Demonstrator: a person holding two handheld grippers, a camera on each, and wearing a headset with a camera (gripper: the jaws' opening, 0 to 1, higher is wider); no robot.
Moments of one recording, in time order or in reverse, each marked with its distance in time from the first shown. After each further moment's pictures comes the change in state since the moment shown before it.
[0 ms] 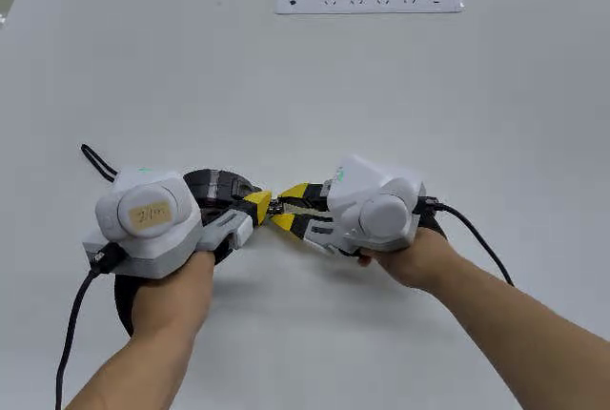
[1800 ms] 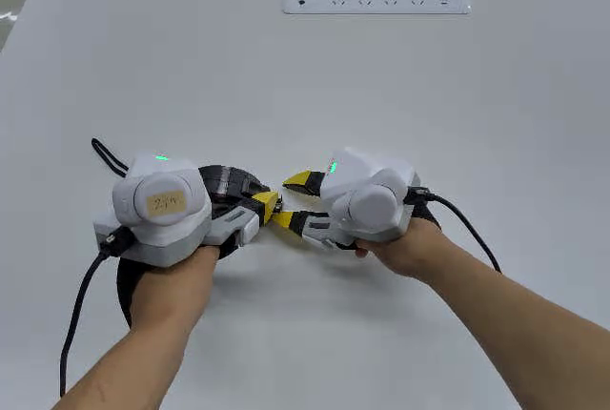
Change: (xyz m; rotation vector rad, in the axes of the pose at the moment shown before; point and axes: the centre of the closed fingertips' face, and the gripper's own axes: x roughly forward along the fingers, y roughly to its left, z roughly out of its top) left arm -0.003 -0.005 -0.001 0.066 0.039 -0.029; right arm 0.003 -0.003 -0.001 -0.032 0.049 -0.011
